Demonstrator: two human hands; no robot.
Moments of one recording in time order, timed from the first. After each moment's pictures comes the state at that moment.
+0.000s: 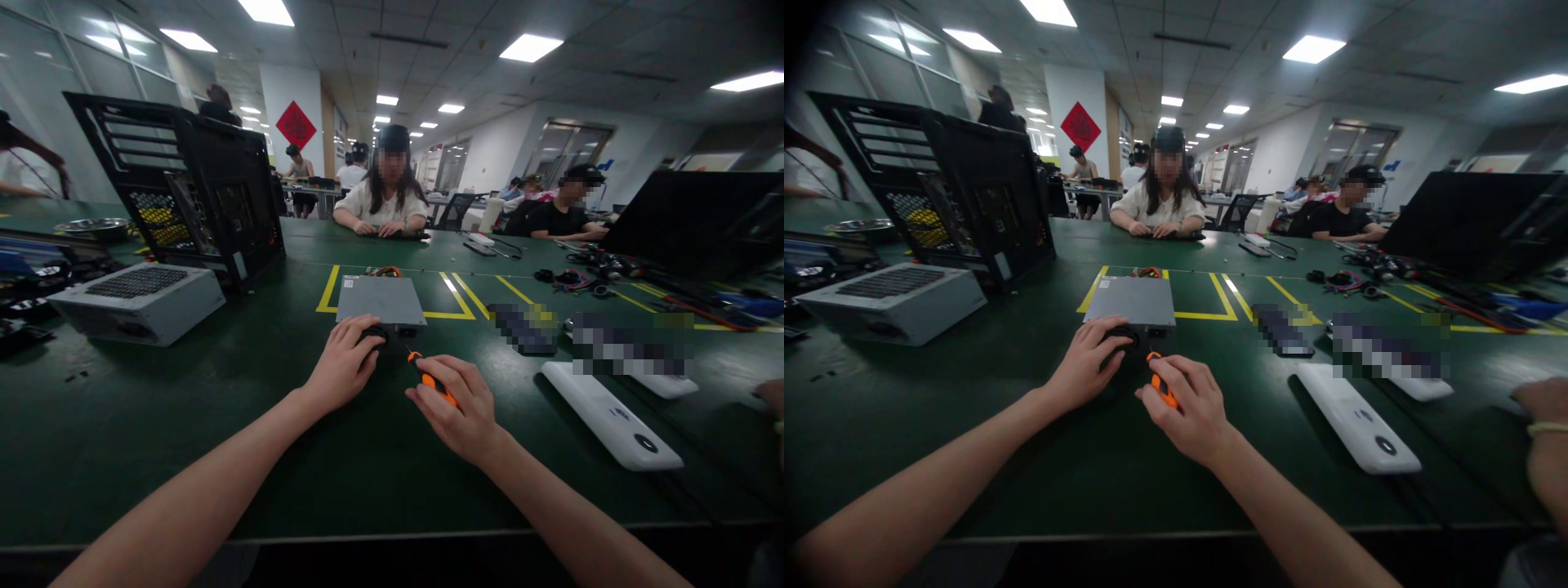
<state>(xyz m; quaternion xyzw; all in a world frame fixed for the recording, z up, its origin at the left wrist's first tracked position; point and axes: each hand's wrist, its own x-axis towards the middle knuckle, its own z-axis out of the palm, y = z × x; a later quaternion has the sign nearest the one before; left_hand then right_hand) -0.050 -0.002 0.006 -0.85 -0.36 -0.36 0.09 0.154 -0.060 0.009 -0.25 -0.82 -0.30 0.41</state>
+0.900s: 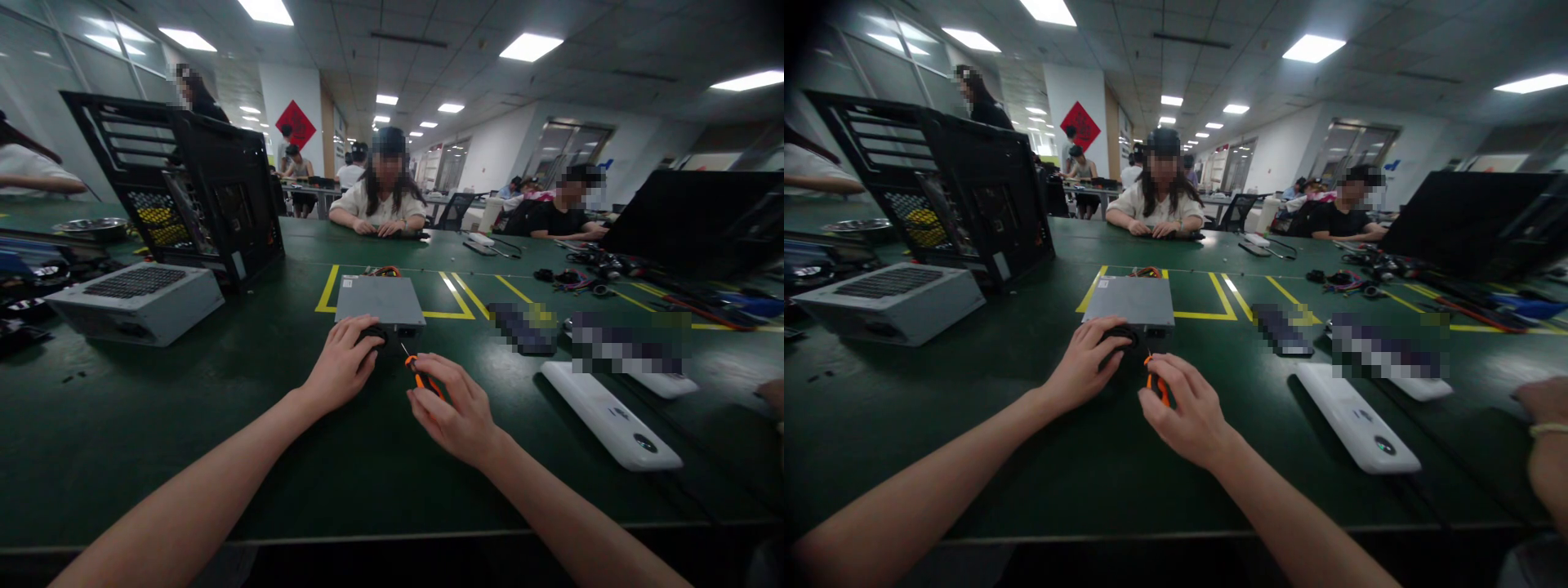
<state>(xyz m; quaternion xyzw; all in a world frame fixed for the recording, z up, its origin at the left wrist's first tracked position) -0.050 -0.002 0.006 -0.86 -0.36 -0.36 0.08 0.154 -0.060 0.007 -0.26 -0.84 -0.26 0.40</state>
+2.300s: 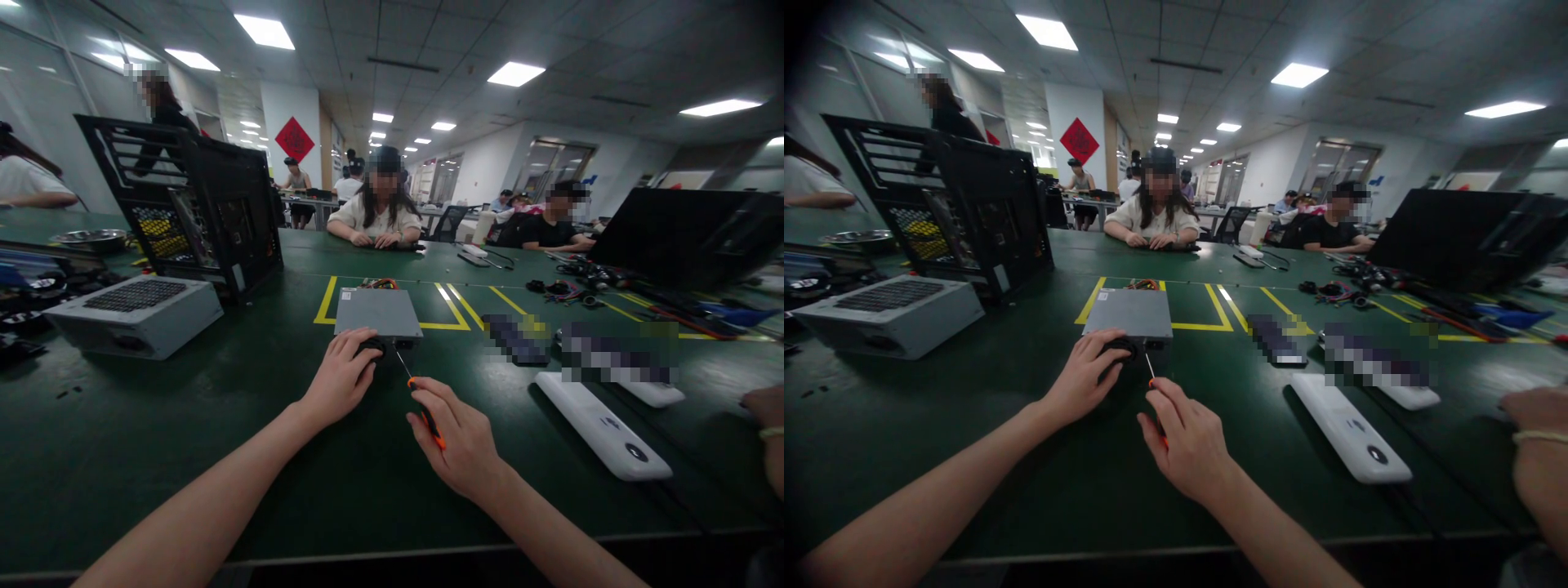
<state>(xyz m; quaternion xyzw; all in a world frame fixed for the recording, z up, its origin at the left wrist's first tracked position) -0.051 -0.003 0.009 -0.86 -0.36 -0.36 0.07 0.145 -0.083 0.011 -0.38 -0.83 -0.18 0.37</state>
